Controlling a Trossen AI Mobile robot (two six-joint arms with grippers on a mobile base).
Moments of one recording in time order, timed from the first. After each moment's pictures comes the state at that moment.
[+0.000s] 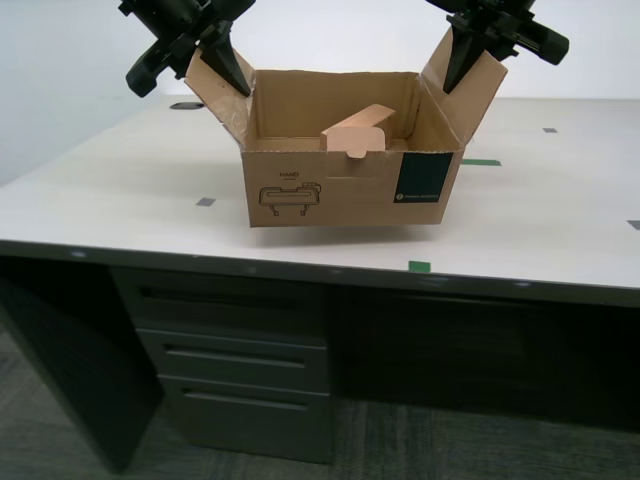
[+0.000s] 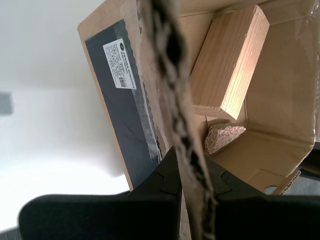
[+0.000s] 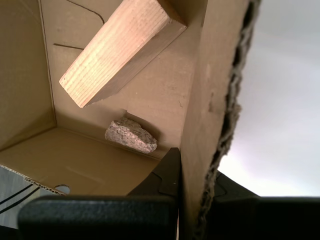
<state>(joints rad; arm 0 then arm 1) 0.27 1.88 1.56 -0.98 -0.41 0.12 -0.35 1.79 1.37 -0.67 0.47 -0.25</state>
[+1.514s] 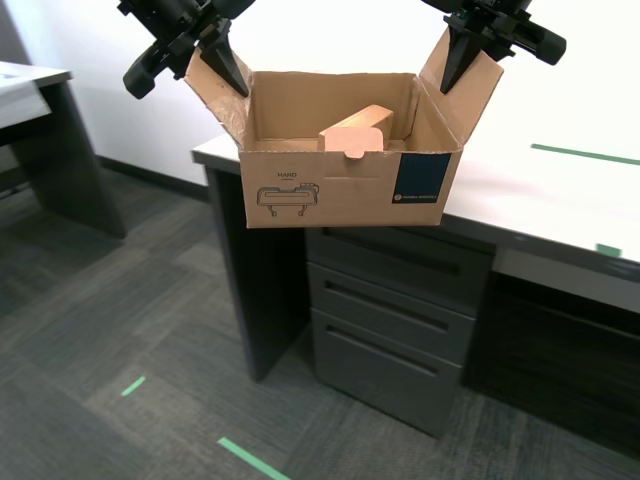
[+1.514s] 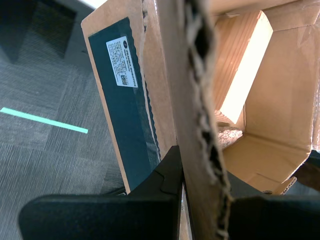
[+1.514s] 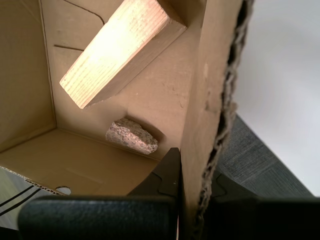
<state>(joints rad) 0.29 1.88 1.56 -0.98 -0.40 0.13 -0.35 1.79 1.37 -0.67 0.47 -0.31</state>
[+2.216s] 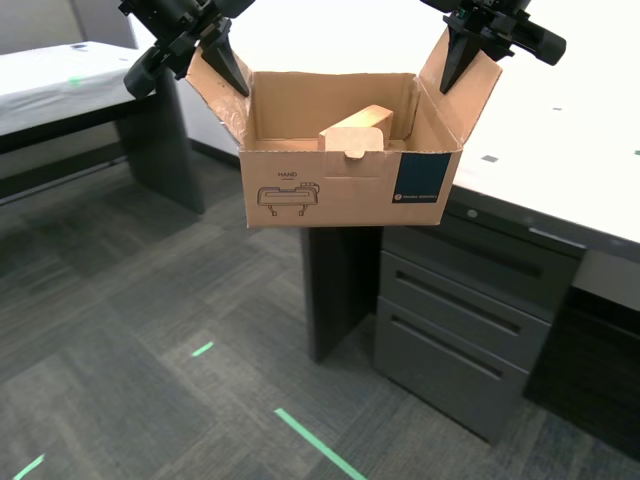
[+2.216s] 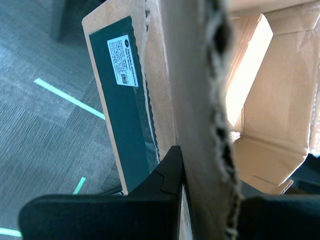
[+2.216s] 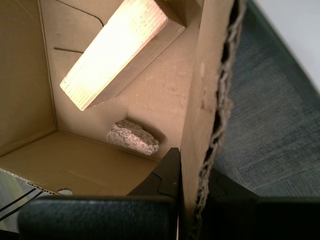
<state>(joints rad) 0.29 1.88 1.56 -0.97 -0.40 0.15 -0.35 1.80 1.37 -0.67 0.47 -0.34</state>
